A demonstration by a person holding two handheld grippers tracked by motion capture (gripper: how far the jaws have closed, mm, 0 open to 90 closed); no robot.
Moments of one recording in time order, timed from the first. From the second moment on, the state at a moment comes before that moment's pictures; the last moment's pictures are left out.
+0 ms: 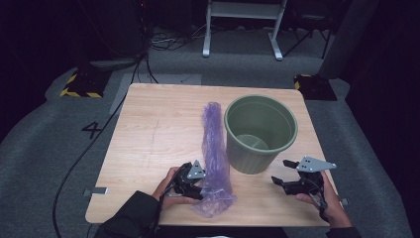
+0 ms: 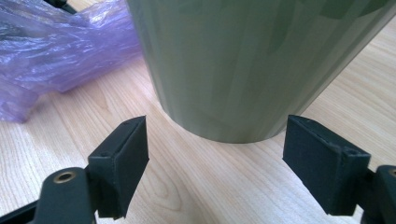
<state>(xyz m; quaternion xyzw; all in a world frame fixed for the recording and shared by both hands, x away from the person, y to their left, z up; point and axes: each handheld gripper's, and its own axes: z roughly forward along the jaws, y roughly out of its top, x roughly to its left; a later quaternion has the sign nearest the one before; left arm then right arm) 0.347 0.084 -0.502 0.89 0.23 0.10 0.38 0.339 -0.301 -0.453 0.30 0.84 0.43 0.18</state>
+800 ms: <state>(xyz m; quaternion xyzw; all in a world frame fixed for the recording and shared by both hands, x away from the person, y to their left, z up) 0.341 0.156 -0.480 0.87 0.27 0.13 0.38 0.320 -0.262 -0.478 0.24 0.86 0.42 0.13</state>
